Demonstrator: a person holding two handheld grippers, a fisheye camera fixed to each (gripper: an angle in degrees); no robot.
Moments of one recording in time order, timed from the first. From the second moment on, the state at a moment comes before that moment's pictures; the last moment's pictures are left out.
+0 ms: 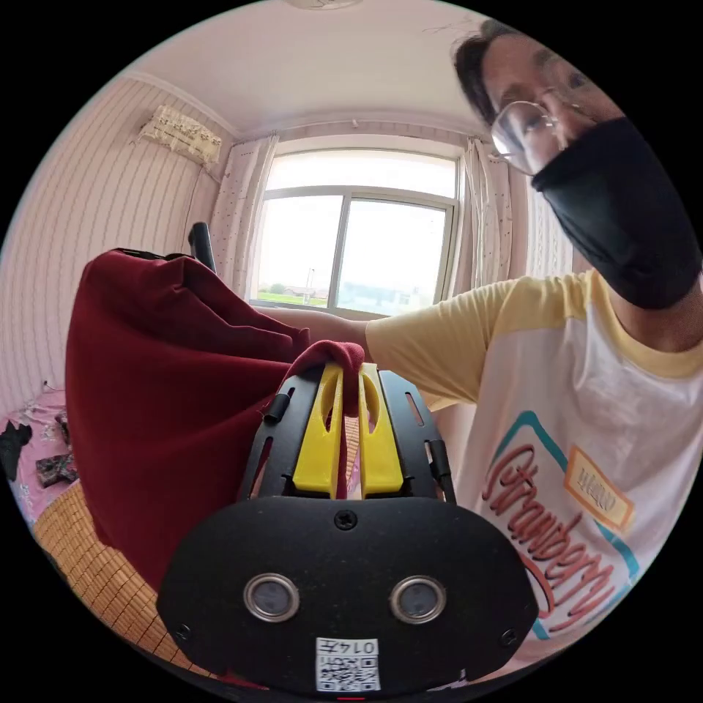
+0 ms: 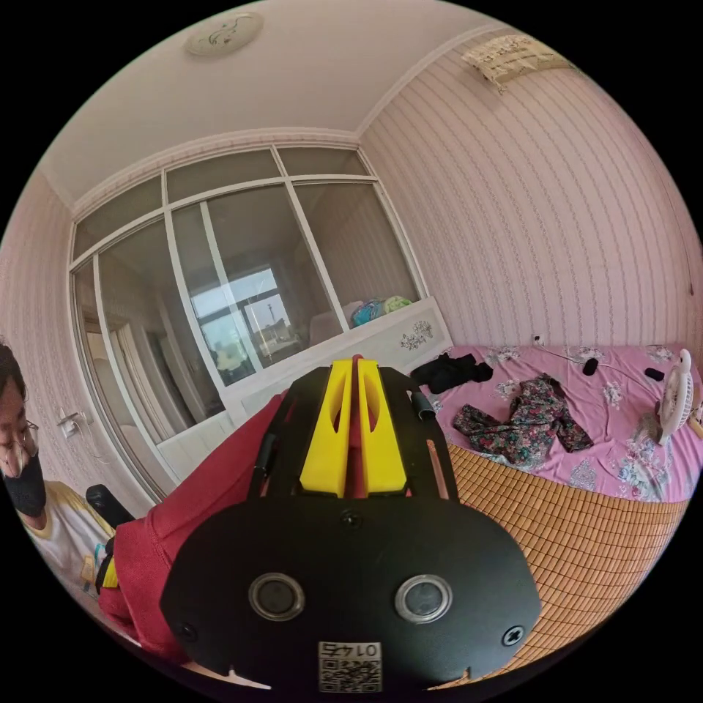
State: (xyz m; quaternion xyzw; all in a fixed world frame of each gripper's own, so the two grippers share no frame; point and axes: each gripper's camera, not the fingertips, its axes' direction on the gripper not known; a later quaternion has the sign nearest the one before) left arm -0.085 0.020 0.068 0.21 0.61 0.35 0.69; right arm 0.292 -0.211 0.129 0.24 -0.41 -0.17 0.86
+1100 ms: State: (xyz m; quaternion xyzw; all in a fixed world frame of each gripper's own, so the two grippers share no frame) left arm -0.150 -0.107 0.567 -0.30 0.23 0.21 0.90; right arm 0.328 0.007 0.400 -0.11 -0.11 0.02 0.99
